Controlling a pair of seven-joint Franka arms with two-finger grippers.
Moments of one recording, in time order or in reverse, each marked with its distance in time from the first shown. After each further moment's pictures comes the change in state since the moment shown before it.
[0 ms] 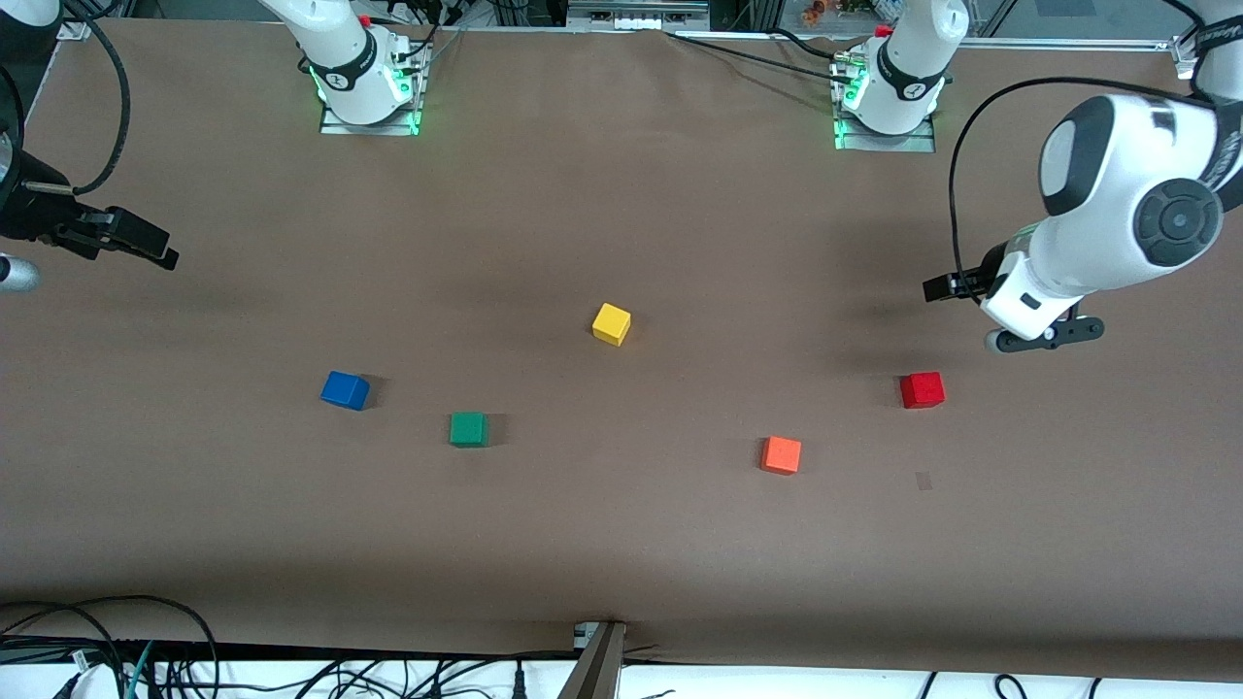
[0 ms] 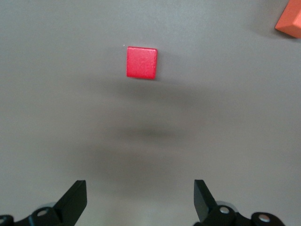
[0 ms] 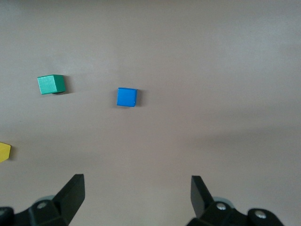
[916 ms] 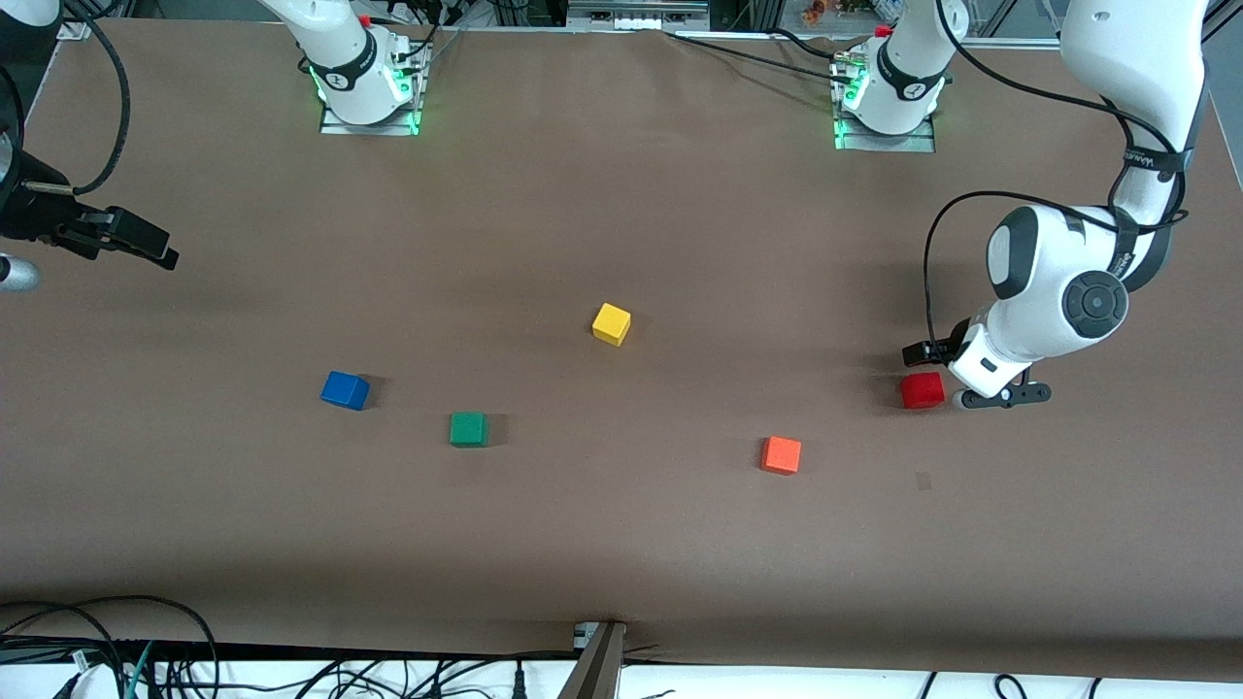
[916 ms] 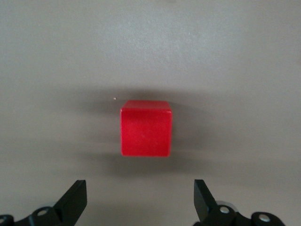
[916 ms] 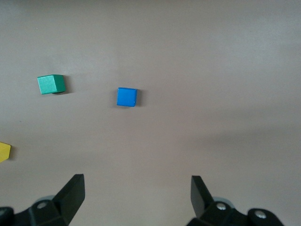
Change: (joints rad) left arm 0.068 0.262 0.001 -0.051 0.000 0.413 0.127; right arm 0.000 0.000 0.000 0.000 0.000 0.000 0.000
